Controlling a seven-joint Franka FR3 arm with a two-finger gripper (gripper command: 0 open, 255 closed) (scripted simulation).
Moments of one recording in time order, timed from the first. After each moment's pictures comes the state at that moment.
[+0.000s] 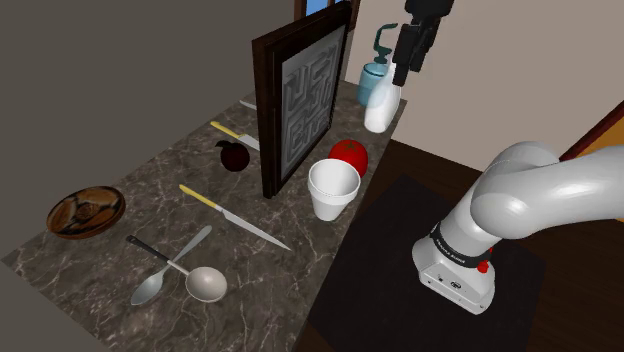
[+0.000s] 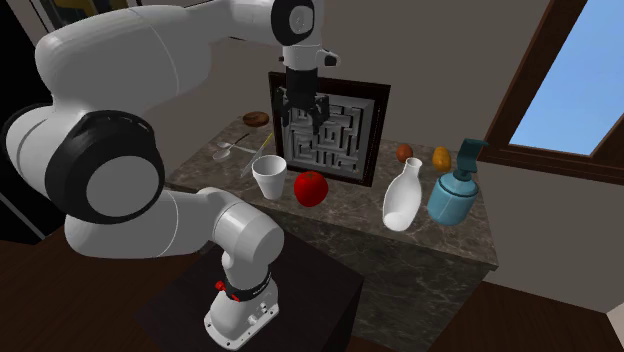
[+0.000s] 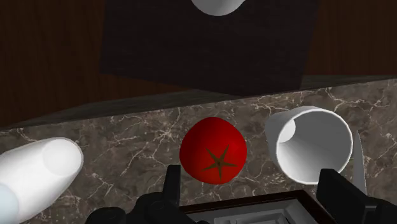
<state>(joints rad) -0.02 -0.80 0.05 -2.31 0.03 1.44 -0.11</state>
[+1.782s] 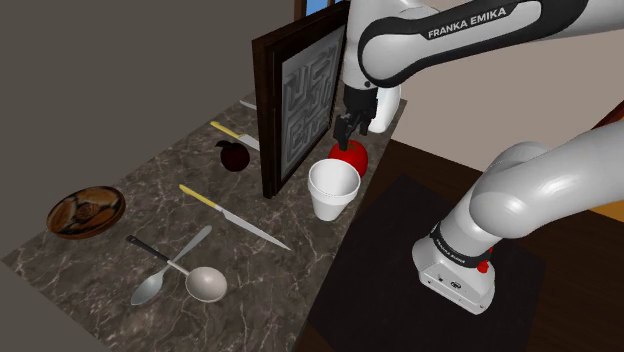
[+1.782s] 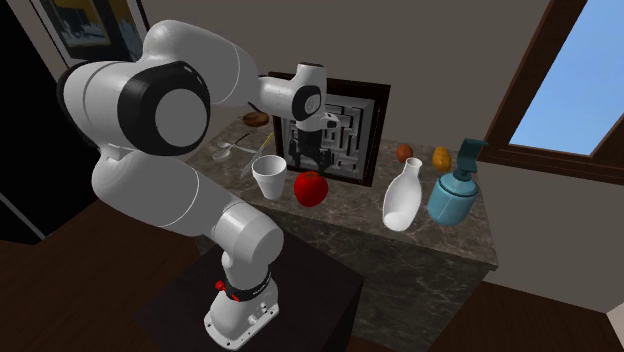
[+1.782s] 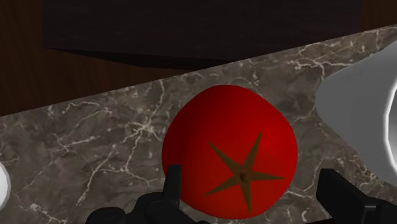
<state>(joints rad) -0.04 -0.53 0.15 -2.64 0.06 2.02 0.04</state>
